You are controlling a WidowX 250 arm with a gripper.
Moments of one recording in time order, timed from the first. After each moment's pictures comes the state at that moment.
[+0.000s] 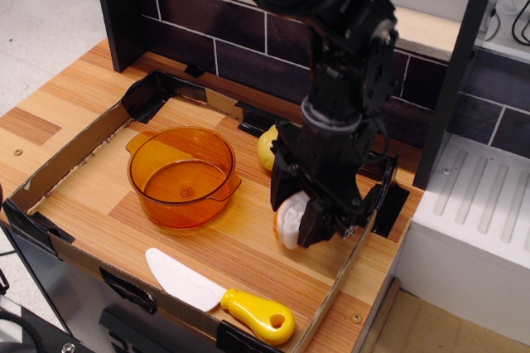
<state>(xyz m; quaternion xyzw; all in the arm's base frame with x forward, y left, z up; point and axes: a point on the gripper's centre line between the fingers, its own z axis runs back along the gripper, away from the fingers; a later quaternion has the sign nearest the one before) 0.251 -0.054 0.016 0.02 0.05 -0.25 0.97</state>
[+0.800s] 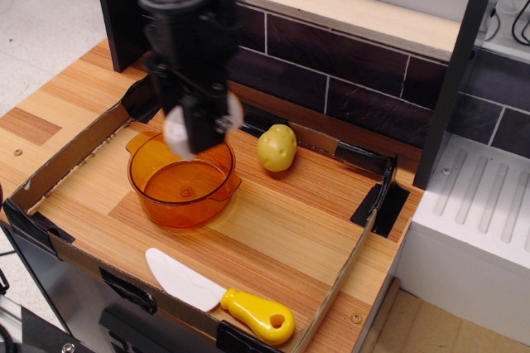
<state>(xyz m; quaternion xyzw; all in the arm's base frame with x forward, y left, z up) 0.236 0.034 0.086 -0.01 -0.02 -0.22 0.98</state>
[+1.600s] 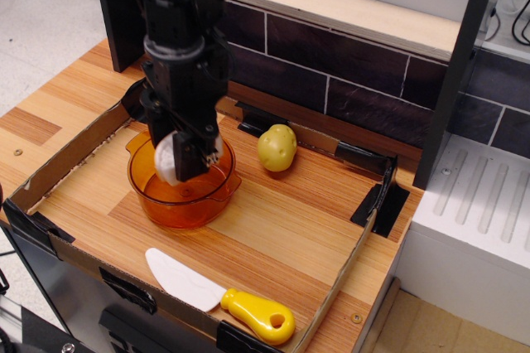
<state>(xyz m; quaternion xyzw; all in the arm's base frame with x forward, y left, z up) 0.244 0.053 0.037 0.03 0.01 -0.21 0.98</state>
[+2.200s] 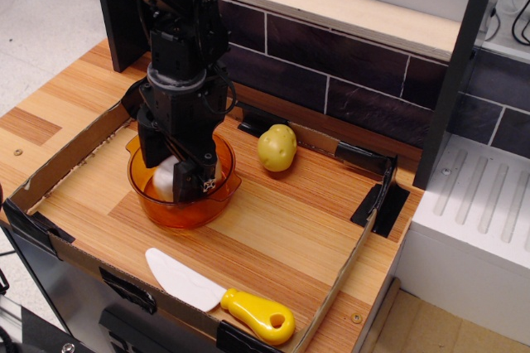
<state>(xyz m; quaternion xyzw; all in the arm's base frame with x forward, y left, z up) 0.235 0.054 0.020 0.05 0.03 -0.20 0.98</state>
